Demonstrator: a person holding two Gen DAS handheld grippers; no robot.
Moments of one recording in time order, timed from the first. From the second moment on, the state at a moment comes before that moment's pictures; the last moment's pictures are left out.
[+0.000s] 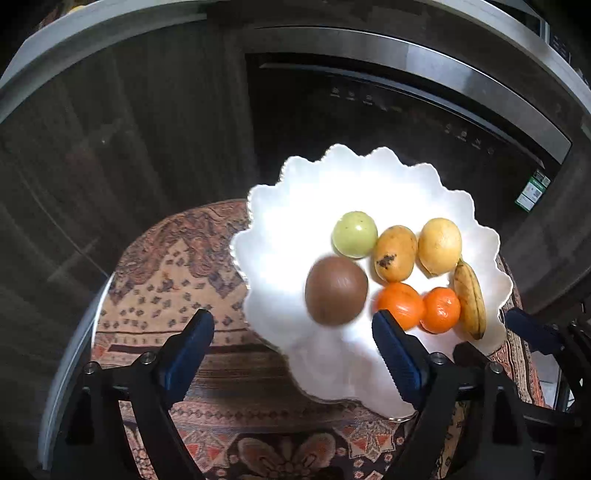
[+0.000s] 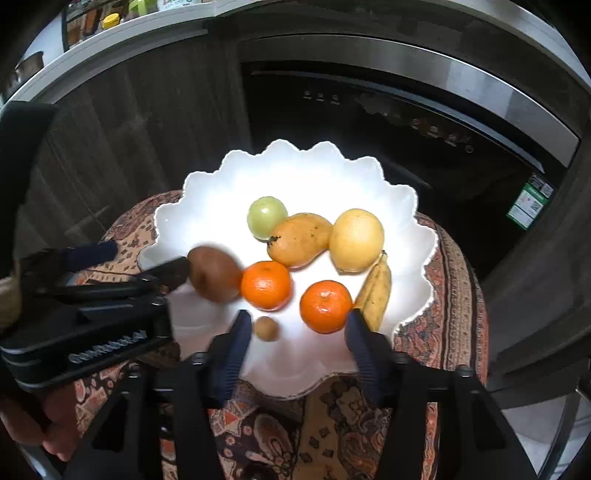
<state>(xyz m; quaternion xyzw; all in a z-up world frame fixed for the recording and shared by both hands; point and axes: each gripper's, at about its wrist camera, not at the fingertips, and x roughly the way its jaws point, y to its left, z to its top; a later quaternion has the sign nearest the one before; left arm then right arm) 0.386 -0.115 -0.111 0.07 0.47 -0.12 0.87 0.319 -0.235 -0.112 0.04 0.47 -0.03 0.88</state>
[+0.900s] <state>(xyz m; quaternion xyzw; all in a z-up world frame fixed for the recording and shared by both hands) 0.287 -0.082 -0.055 0.08 0.43 -0.11 0.89 0.225 -0.223 -0.052 0.02 0.42 -0.07 0.91</state>
